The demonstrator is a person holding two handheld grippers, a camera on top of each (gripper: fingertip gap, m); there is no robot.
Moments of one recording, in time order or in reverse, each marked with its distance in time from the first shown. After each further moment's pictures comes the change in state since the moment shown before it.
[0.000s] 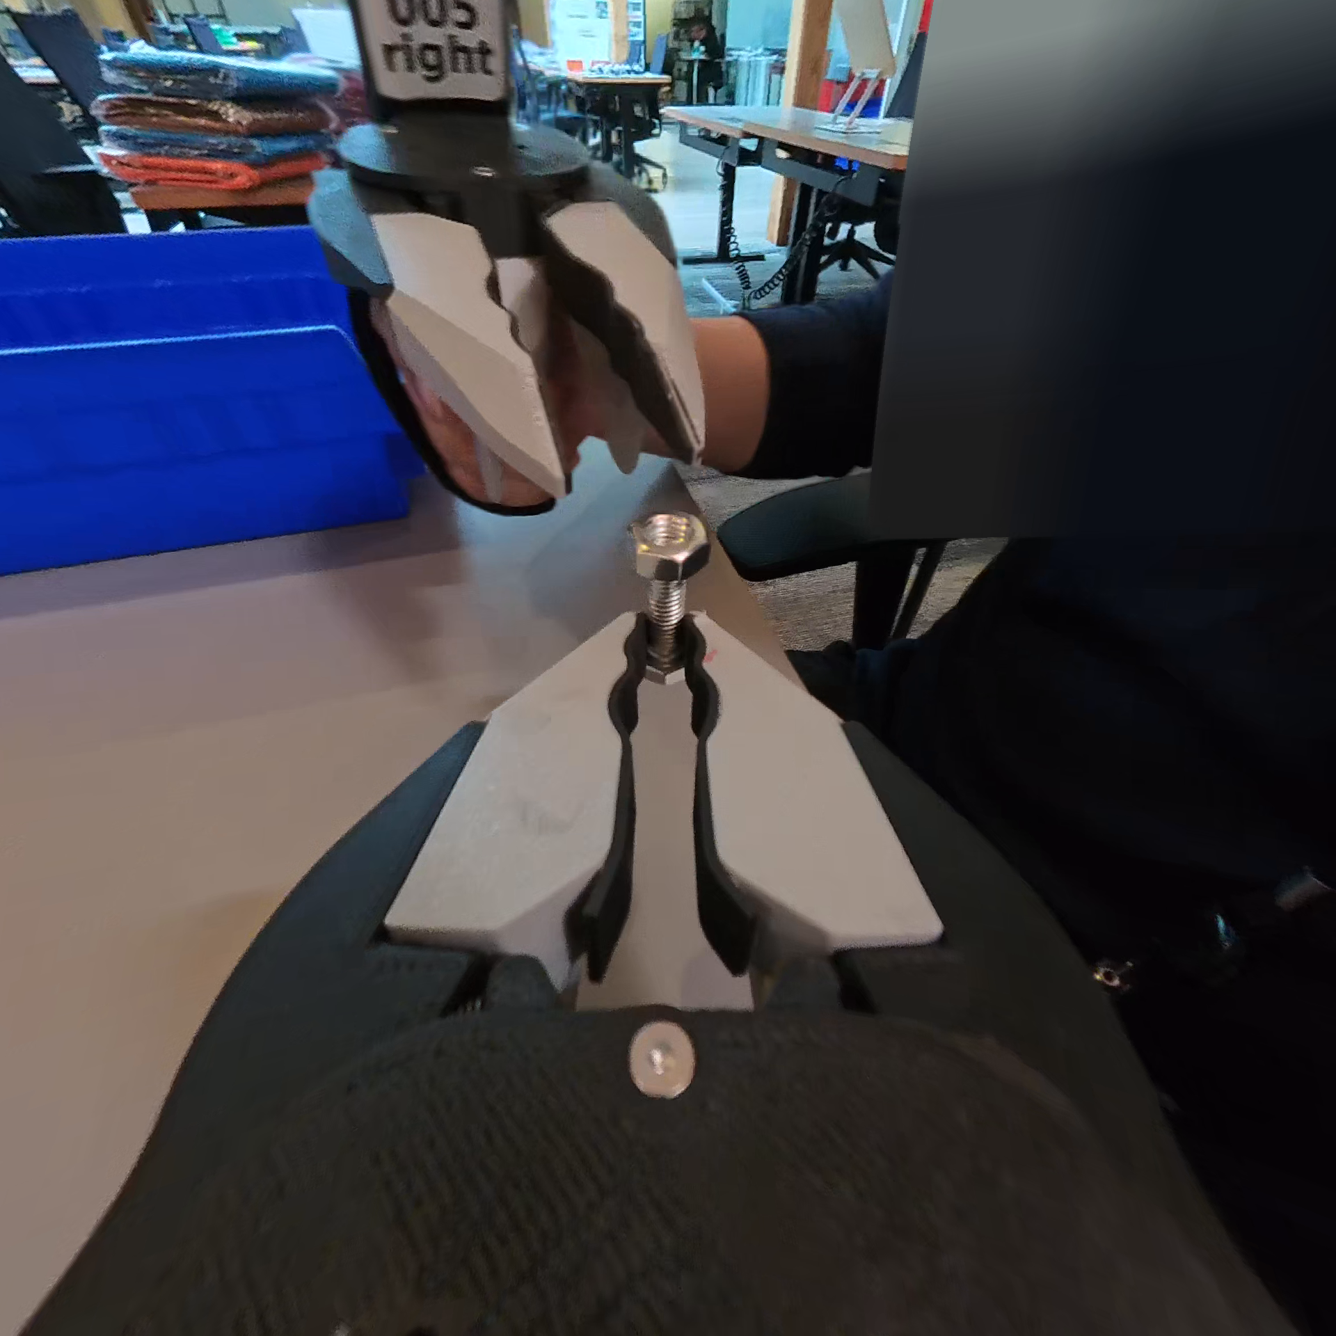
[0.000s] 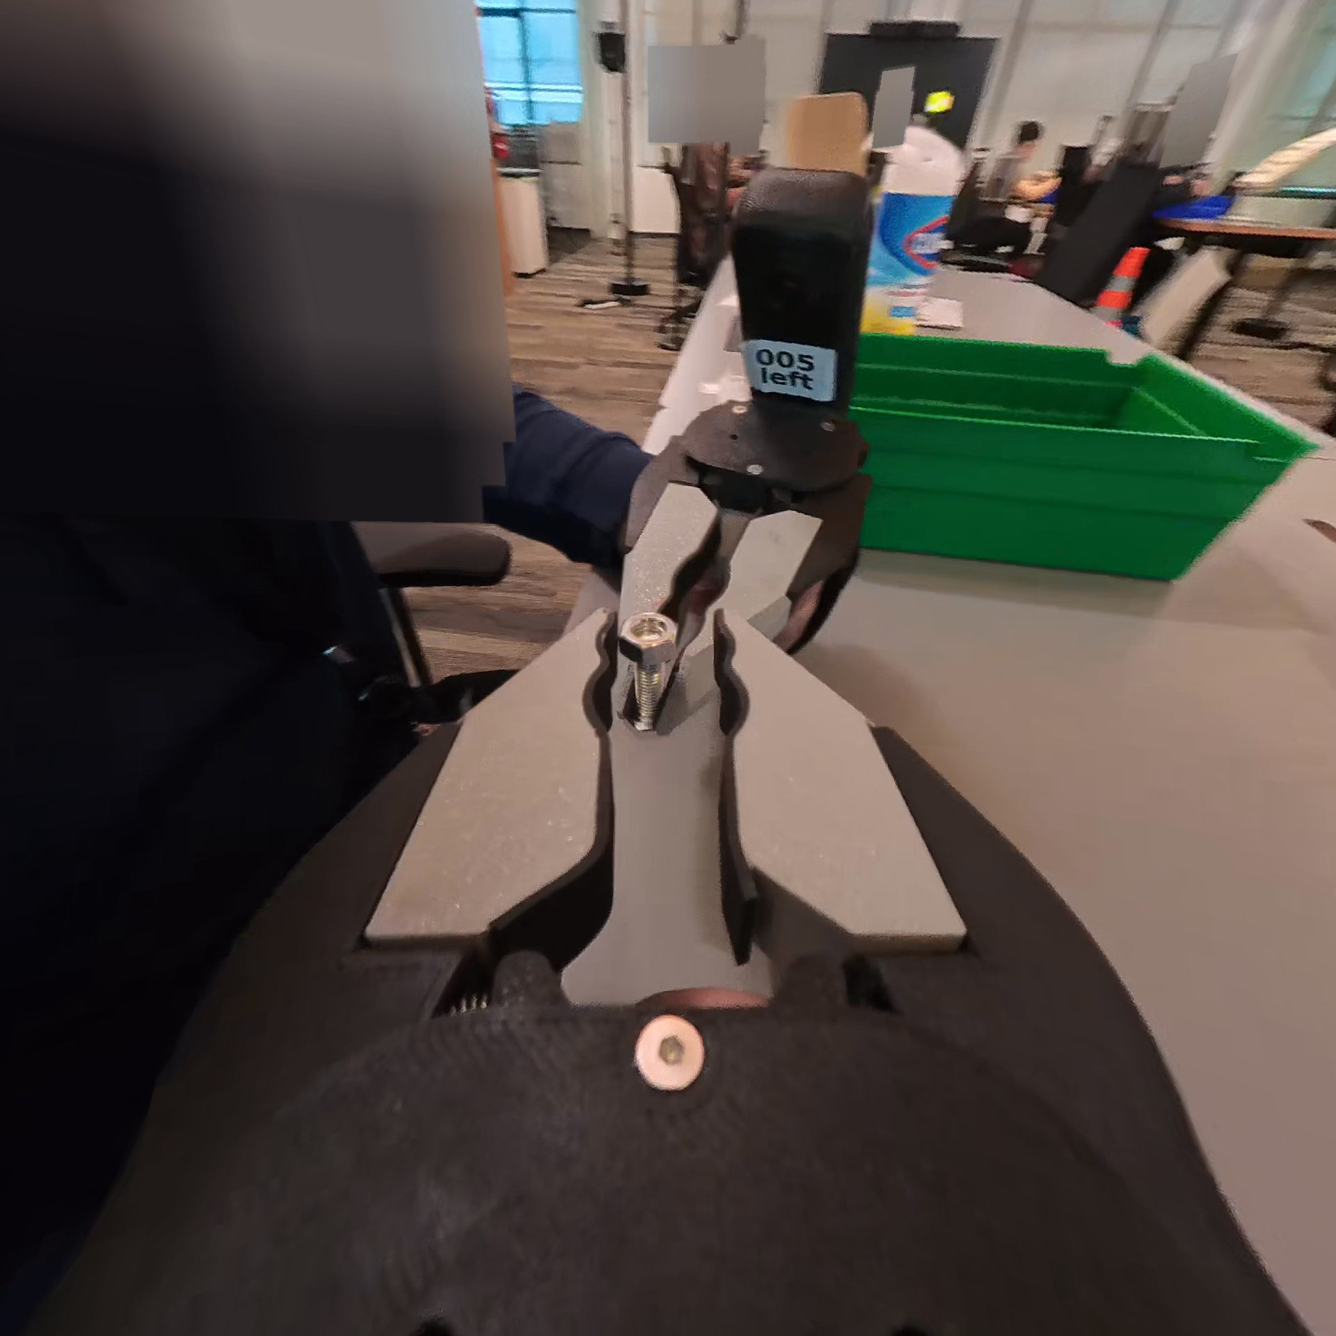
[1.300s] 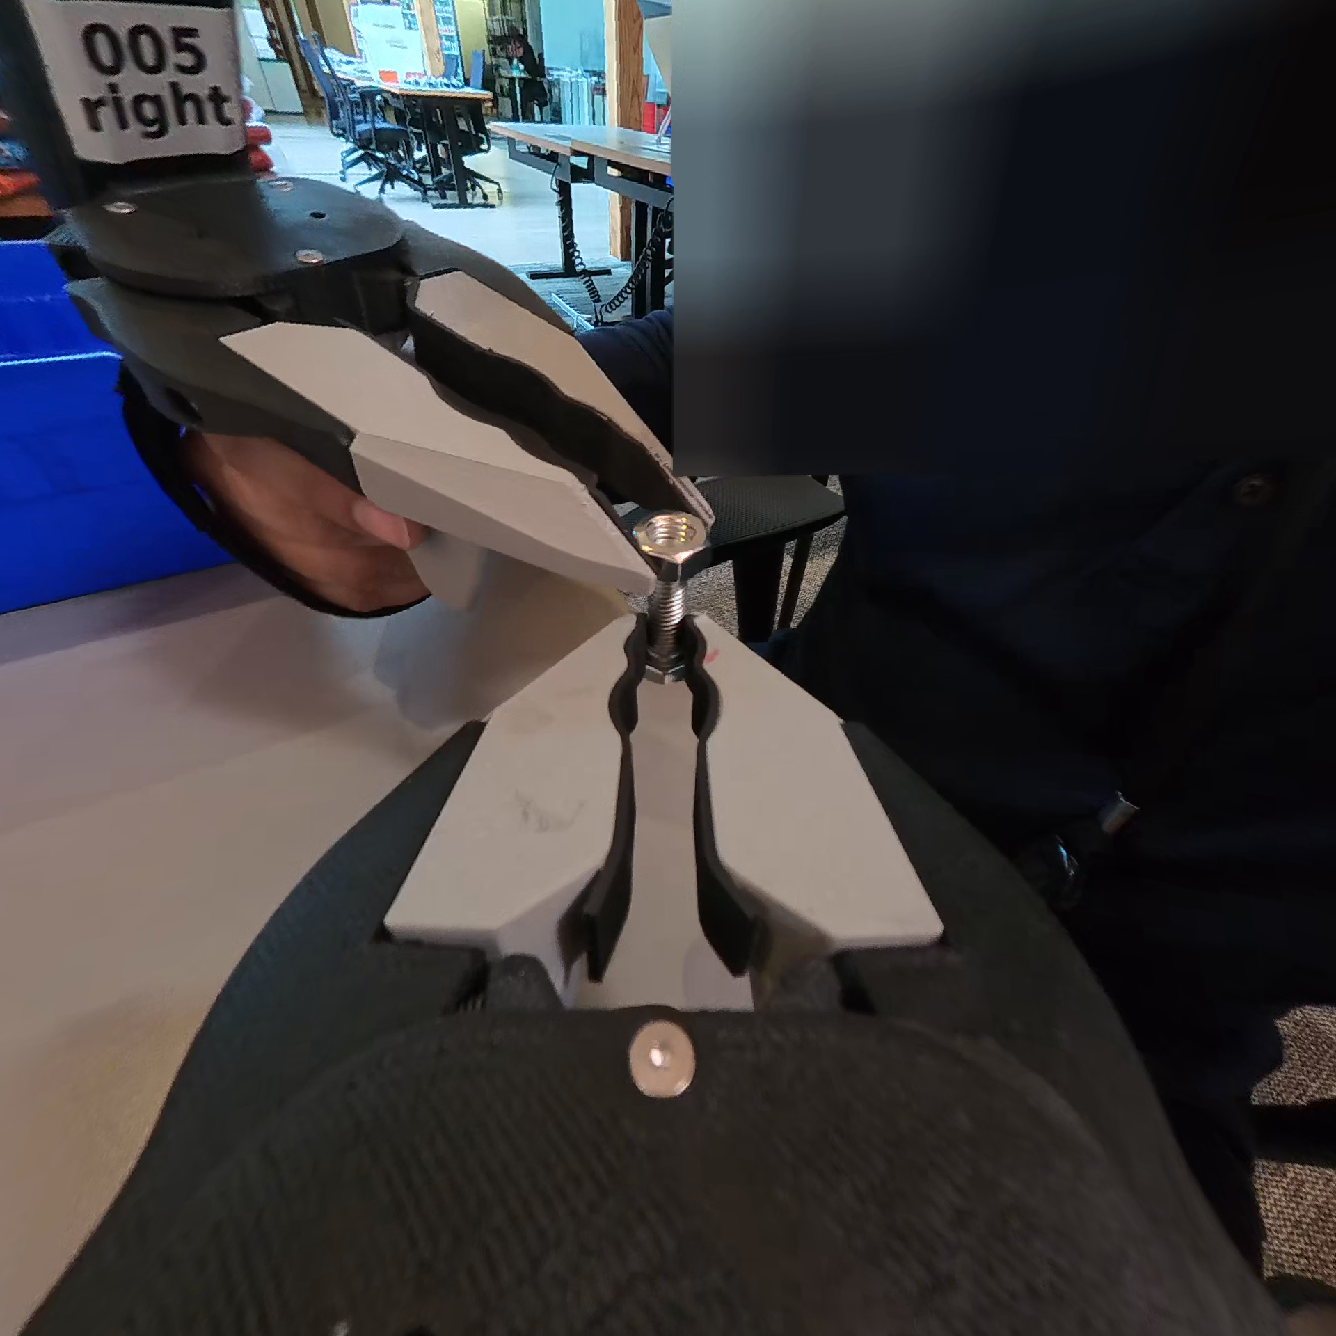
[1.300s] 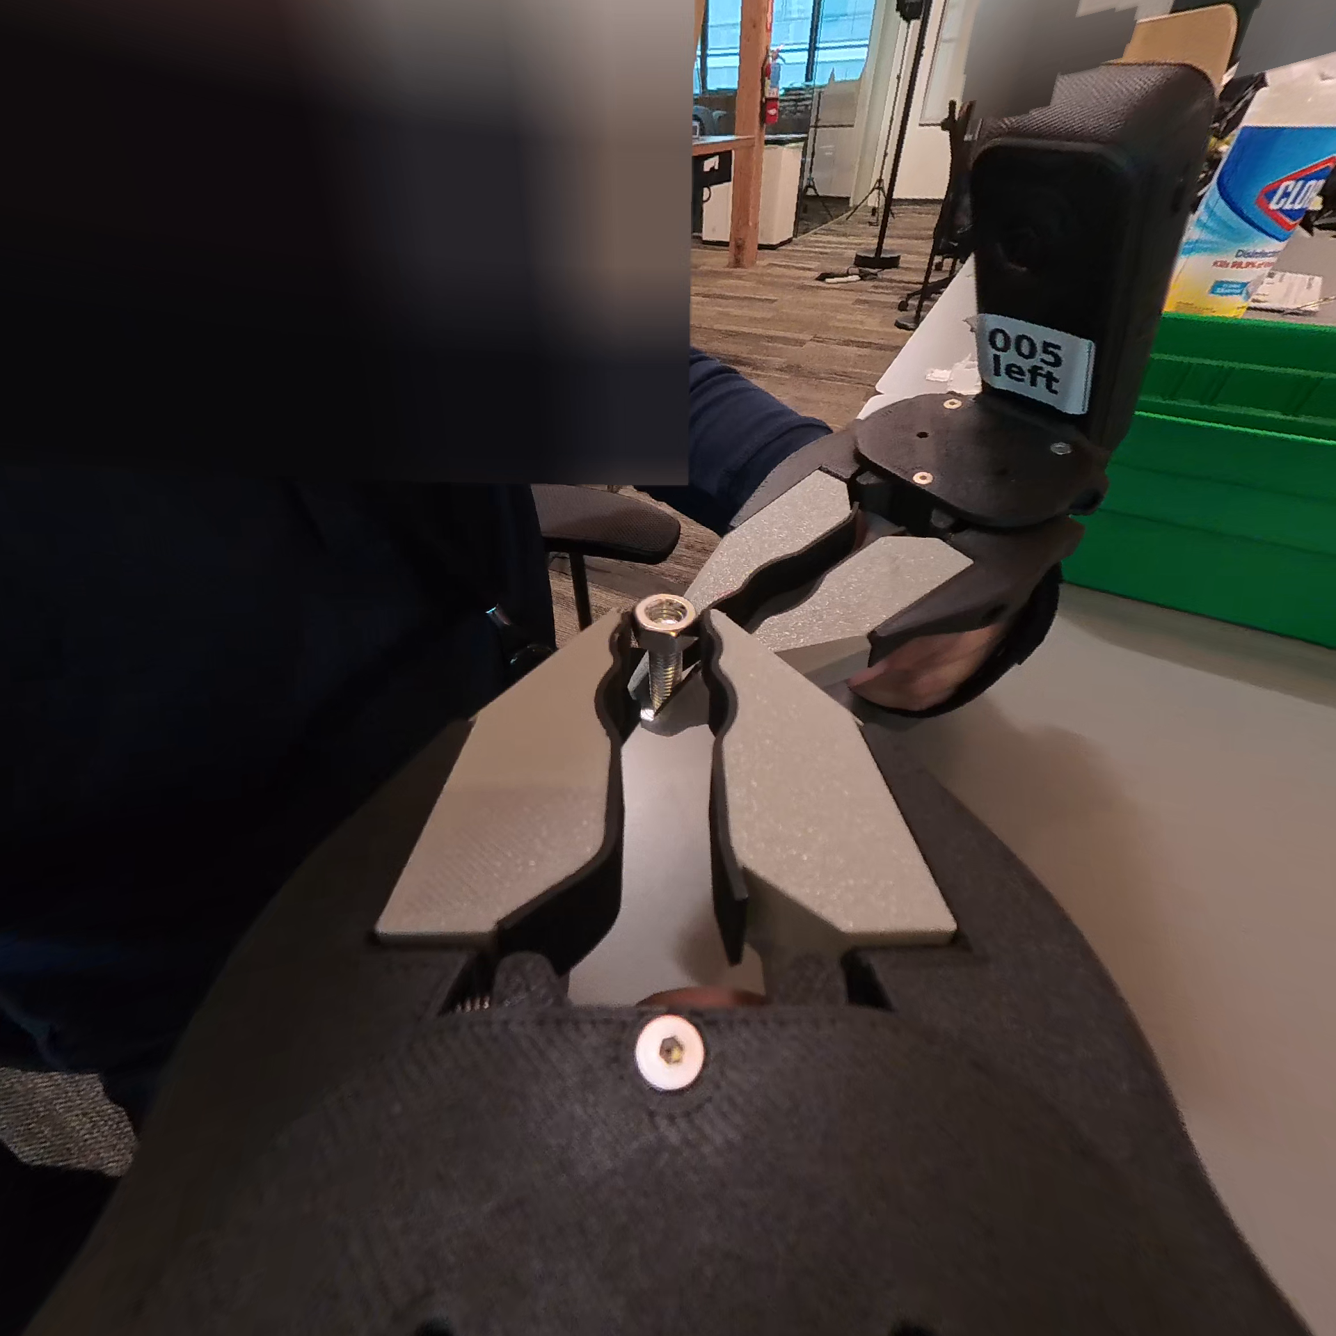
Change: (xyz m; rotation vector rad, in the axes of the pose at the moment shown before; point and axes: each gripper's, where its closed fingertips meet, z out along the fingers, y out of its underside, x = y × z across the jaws) left arm 0.037 -0.002 0.000 0.017 0.217 0.015; right arm -0.035 0.002 0.024 -0.039 -0.341 -0.014
